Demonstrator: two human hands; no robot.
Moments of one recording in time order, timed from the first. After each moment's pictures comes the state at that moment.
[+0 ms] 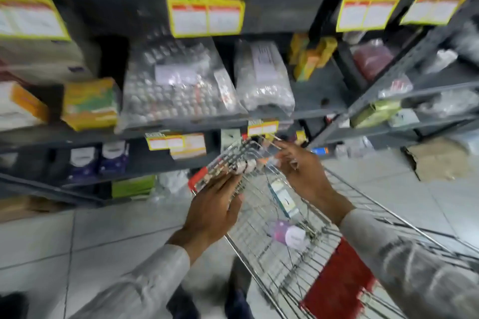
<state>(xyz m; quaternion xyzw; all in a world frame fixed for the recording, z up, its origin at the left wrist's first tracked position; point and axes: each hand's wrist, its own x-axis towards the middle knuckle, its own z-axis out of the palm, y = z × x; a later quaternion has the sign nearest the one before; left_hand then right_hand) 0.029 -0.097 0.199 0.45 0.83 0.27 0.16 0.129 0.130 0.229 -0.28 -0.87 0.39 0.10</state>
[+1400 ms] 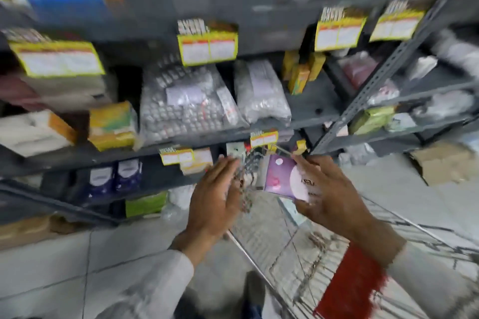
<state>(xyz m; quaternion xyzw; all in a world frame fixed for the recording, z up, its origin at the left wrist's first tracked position) 0.021 -0.105 0.264 0.41 0.82 0.40 0.08 0.198 0.089 0.319 -0.21 -0.96 0.17 0.09</state>
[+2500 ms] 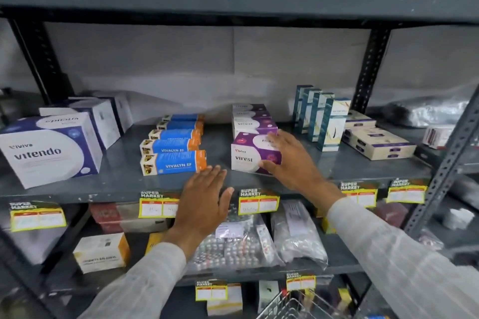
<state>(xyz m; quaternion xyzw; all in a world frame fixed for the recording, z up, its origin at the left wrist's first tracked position) -0.177 -0.086 0.465 0.41 0.87 0.18 -0.21 -0.079 0.134 0.541 -0.14 -0.95 0.15 0.25</state>
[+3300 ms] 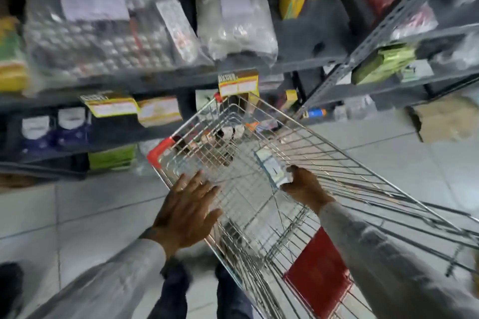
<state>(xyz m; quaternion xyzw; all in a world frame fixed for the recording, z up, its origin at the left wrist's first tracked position) 0.068 -0.091 0.107 0.53 0.81 -0.01 0.23 0.232 0.182 0.055 -0.44 -0.81 0.30 -0.23</state>
